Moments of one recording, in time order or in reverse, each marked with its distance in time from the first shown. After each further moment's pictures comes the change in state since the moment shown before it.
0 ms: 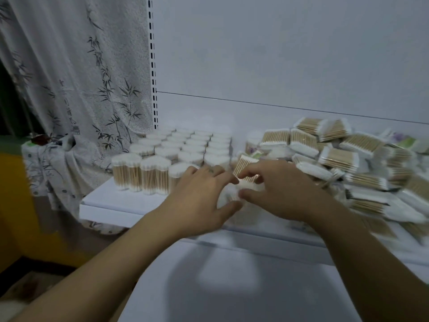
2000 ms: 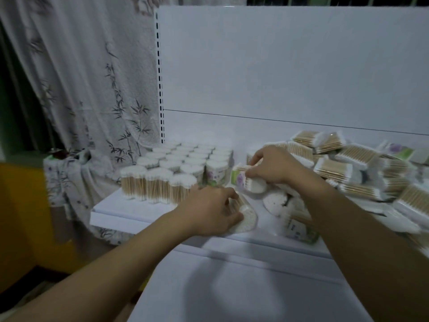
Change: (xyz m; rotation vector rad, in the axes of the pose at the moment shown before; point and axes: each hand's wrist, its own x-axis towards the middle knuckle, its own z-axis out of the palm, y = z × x) left_hand 0.015 0.026 0.000 -0.048 -0.283 -0.184; right_hand 0.055 0.036 -0.019 0.122 0.002 0.244
